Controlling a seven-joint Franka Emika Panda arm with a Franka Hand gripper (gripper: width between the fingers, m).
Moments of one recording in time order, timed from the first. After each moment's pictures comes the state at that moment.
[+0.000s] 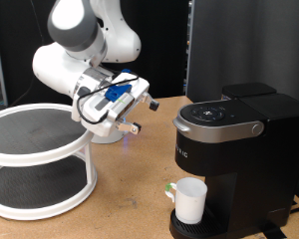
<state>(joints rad) -0.35 -0.30 0.05 -2.77 1.66 2.06 -1.46</state>
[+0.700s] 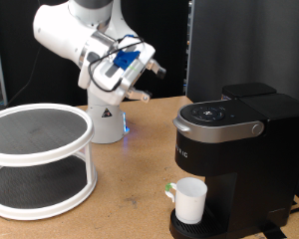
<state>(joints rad) -0.35 -0.48 0.08 -2.72 1.42 2.03 -1.07</state>
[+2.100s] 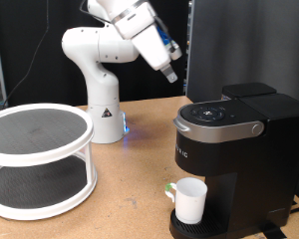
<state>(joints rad) -0.35 -0.57 0.30 -2.58 0.85 2.08 -1.05</state>
